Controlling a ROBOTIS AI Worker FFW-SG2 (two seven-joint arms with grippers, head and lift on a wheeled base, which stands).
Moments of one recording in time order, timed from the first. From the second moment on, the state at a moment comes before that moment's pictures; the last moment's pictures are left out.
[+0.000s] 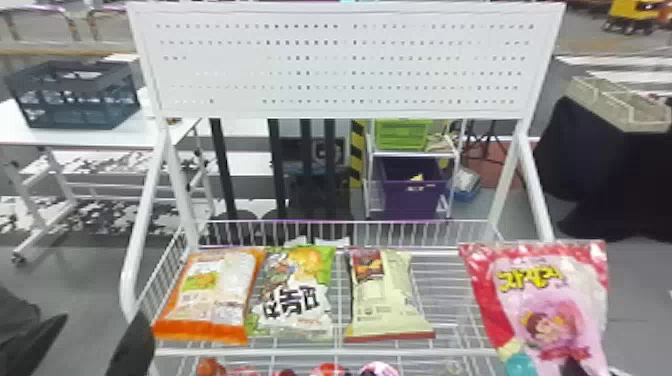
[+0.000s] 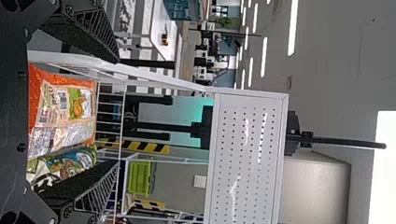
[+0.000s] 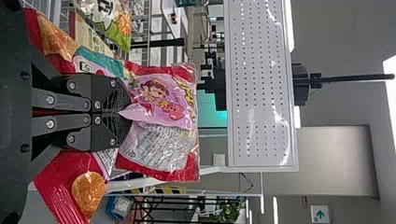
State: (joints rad) left arm 0.85 0.34 0.13 -2.43 0.38 -0.03 0.18; right arm 1.04 -0.22 -0.09 -2.46 -0.21 -0.14 0.05
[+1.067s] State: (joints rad) left arm 0.62 0.40 -0.11 -2.25 0.35 -0.03 0.25; right arm 1.03 -0.22 -0.09 -2.45 -0.21 -0.15 0.05
